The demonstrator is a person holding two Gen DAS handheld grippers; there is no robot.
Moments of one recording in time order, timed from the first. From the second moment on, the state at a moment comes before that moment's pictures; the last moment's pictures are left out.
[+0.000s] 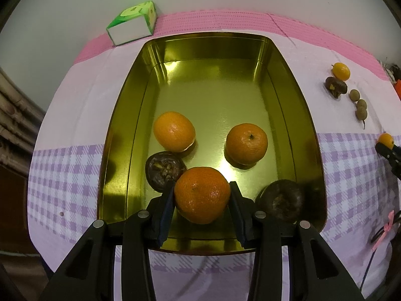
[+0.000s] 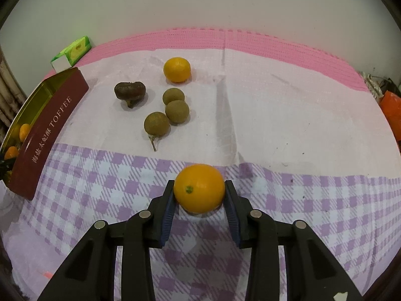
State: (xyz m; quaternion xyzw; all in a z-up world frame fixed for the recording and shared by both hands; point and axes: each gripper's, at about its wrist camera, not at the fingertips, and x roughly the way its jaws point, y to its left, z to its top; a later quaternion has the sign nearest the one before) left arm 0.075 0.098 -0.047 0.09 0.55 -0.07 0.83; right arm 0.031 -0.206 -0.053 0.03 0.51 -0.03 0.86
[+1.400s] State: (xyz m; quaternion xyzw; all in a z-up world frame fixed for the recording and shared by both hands) left arm 0.090 0.188 0.008 -0.01 0.48 0.04 0.88; right arm 0.071 0.017 0.008 -0.06 0.48 0.21 0.85
